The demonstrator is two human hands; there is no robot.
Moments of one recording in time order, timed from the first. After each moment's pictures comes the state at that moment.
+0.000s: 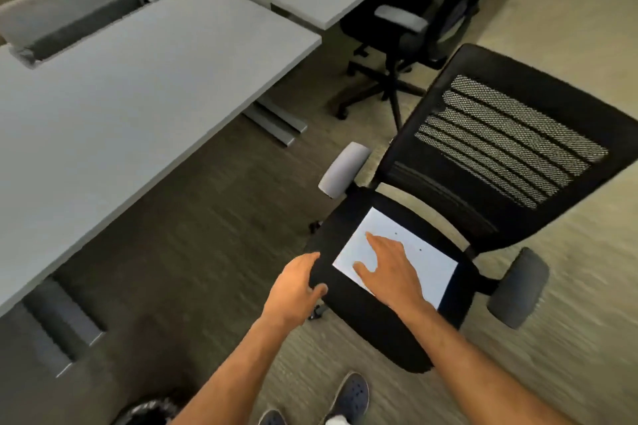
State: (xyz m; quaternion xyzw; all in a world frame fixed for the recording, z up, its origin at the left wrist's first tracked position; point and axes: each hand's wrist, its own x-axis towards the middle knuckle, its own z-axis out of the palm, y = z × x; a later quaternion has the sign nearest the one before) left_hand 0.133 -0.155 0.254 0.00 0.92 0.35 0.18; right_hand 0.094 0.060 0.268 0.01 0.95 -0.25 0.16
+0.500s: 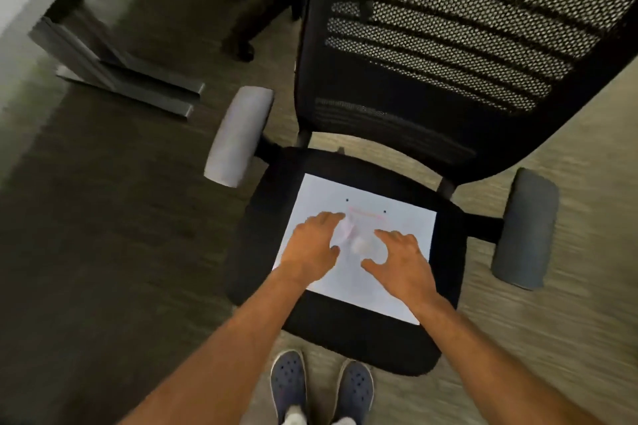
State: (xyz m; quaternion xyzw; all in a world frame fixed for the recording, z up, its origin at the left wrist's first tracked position) left_hand -0.024 0.024 0.030 0.22 0.91 0.23 0.26; right_hand 0.064 0.200 0.042 0.21 0.93 -0.25 0.19
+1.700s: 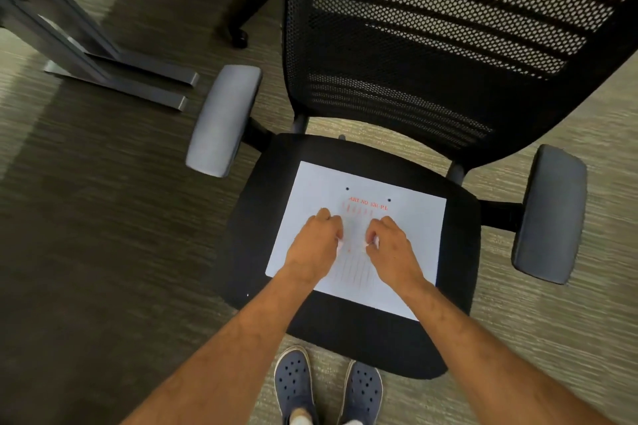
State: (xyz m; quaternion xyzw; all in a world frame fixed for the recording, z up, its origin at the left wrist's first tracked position) left_hand -0.014 0.042 -0.013 0.19 0.93 0.20 0.24; right_hand 0.053 0.192 -0.022 0.19 0.93 -0.28 0.15
